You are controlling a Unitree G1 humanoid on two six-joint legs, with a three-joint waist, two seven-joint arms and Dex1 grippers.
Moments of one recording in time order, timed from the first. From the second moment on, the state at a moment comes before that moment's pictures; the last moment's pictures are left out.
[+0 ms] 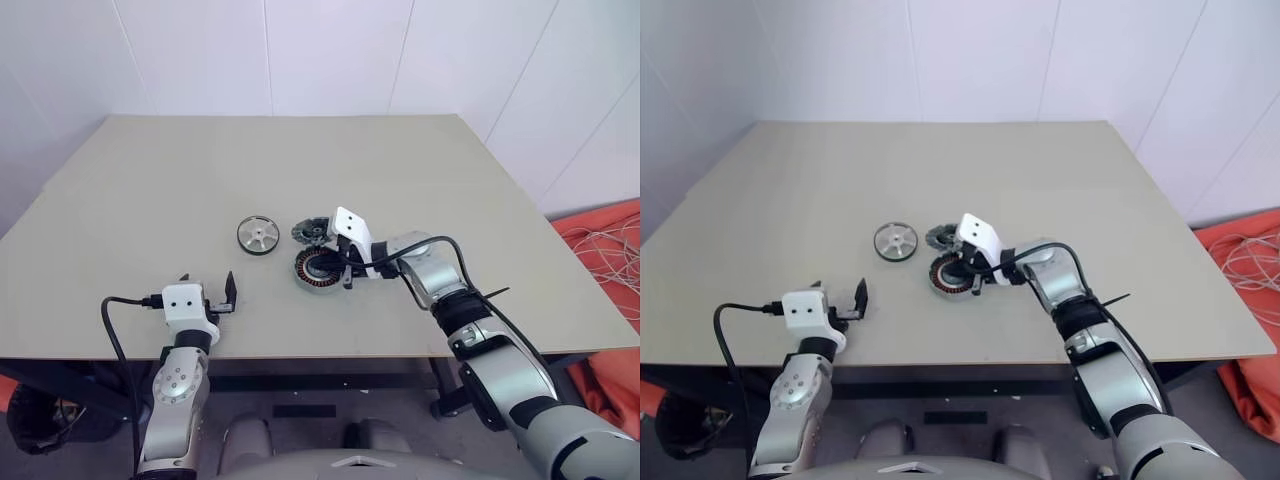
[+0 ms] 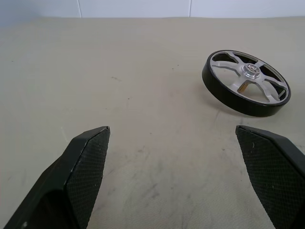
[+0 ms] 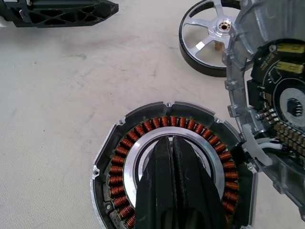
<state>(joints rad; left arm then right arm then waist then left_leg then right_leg) 0.21 0.03 0.09 -0.14 -0.05 -0.02 -0.03 -0.70 -0.27 0.29 0.62 0.00 0.08 1.13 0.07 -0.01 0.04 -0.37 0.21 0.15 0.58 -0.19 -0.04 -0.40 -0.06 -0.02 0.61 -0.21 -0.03</state>
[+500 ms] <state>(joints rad) 0.21 0.03 0.09 -0.14 -0.04 -0.02 -0.03 -0.70 -0.24 0.29 0.61 0.01 0.09 1.12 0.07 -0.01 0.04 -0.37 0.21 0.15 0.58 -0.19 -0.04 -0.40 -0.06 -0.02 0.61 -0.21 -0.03</state>
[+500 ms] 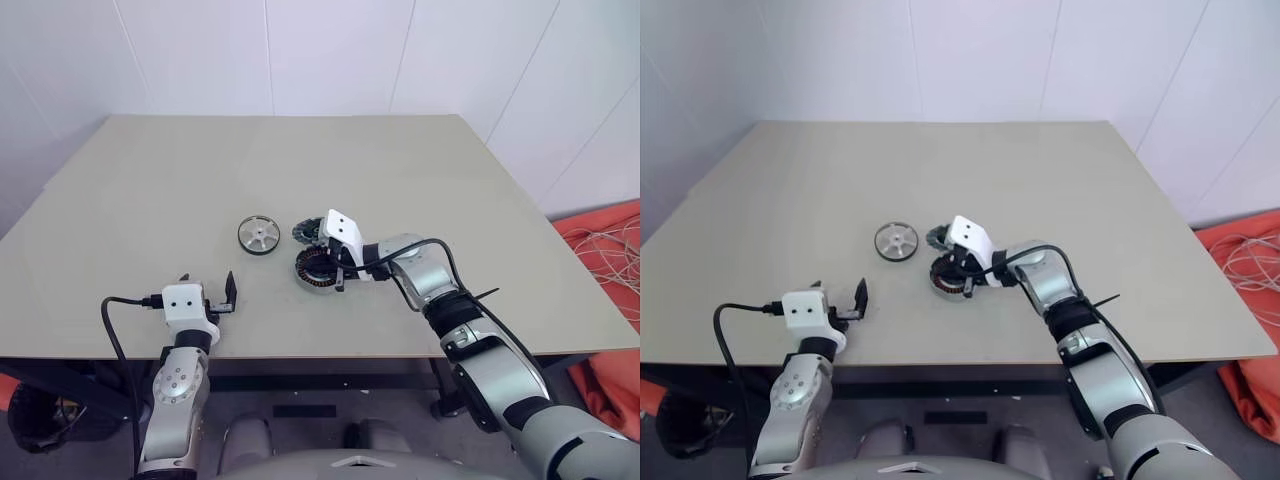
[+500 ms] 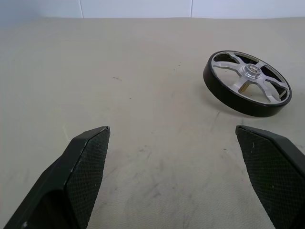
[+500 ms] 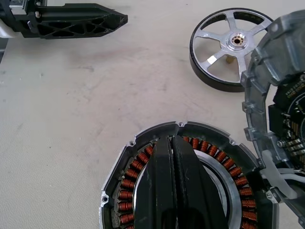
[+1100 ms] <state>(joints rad) 0.21 0.03 0.09 -0.14 -0.05 -0.02 -0.04 -0.69 -0.28 0.29 0.59 0.02 0.10 1.12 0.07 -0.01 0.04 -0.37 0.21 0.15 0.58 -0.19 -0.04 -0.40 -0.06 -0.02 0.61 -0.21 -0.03</state>
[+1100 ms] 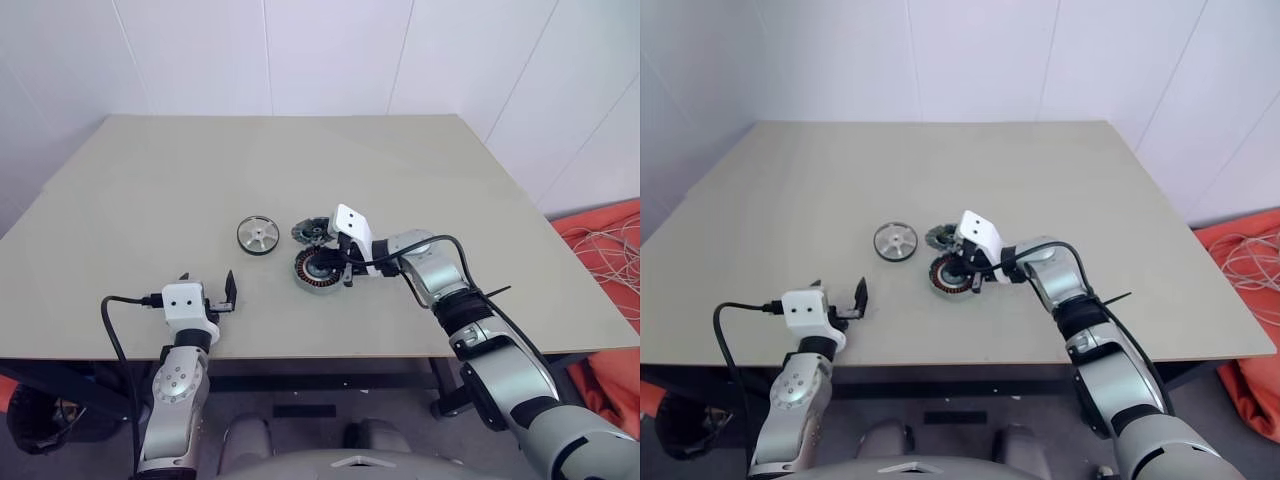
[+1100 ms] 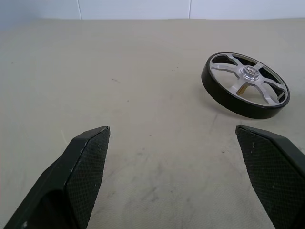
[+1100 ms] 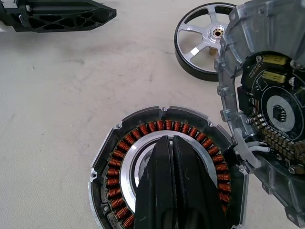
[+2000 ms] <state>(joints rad) 0.23 0.03 0.08 -0.14 -0.04 -0.02 -0.03 -0.73 -0.22 0.30 0.65 -0.03 0.08 1.09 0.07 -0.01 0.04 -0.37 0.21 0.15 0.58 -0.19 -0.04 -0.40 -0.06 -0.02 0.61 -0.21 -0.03</state>
